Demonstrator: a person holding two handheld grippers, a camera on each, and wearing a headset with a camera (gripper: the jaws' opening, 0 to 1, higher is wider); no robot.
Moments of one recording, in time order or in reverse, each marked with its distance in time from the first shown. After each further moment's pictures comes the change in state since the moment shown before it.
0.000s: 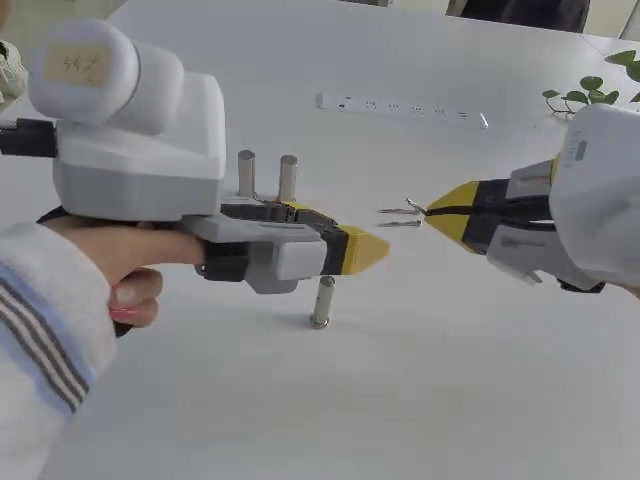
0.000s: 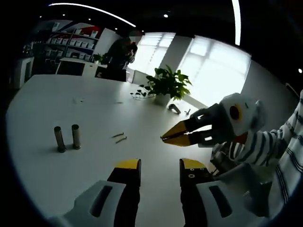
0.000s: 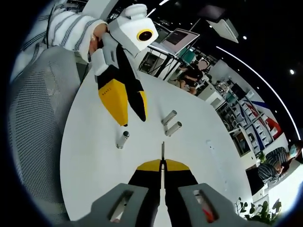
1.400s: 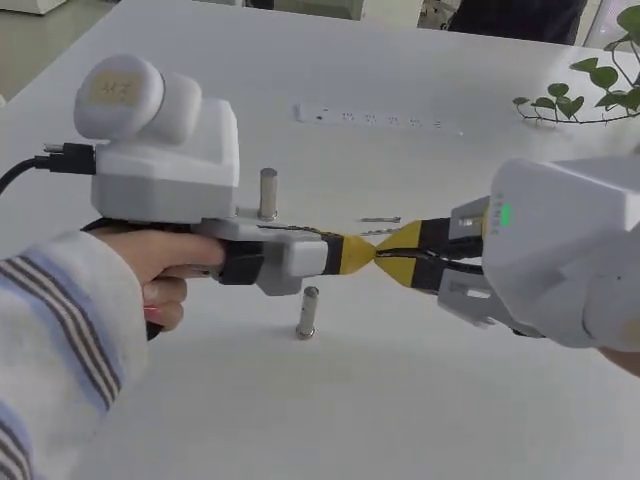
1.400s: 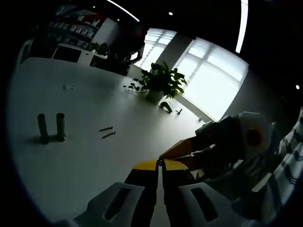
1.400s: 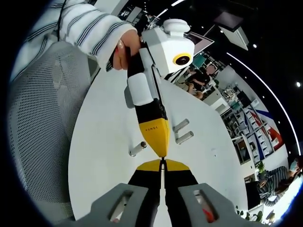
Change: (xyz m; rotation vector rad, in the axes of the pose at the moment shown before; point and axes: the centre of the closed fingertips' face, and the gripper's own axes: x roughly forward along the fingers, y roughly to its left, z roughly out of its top) left arm 0.017 -0.006 -0.003 -0.112 0.021 -0.094; right arm -0.001 0.027 0.026 -0.082 -0.009 0.026
